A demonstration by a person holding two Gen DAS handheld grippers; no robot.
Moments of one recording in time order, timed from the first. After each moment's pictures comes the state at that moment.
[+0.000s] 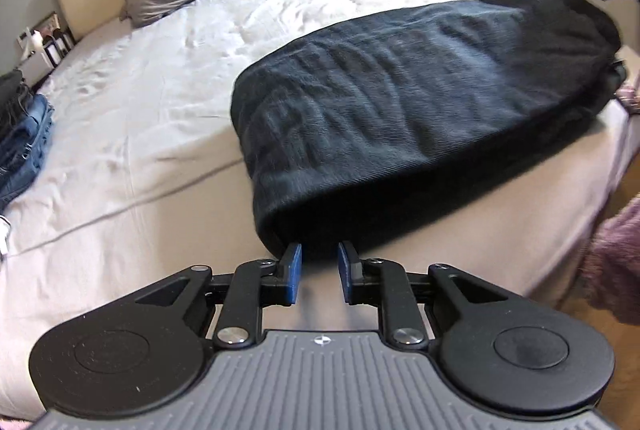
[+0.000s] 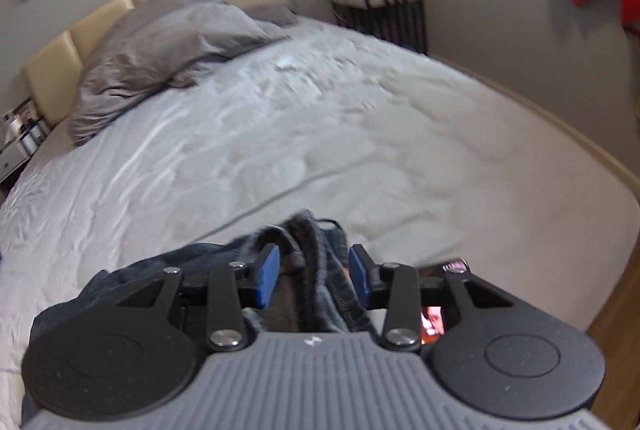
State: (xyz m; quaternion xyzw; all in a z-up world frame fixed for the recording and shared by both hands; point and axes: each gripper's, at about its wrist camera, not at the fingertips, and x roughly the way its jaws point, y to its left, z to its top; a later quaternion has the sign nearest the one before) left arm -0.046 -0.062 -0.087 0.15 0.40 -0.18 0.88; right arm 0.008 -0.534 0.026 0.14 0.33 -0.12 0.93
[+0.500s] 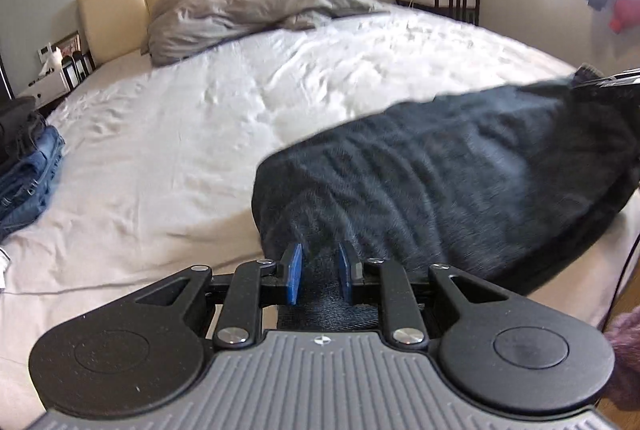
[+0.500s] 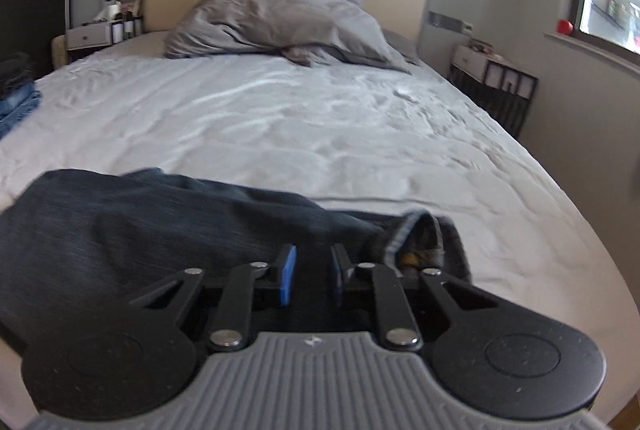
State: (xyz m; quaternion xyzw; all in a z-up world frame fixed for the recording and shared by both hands) left arm 0.002 -0.072 -0.078 0.12 0.35 -0.16 0.92; right arm 0.028 -0.465 -0.031 -0.05 0.32 -0.02 0.95
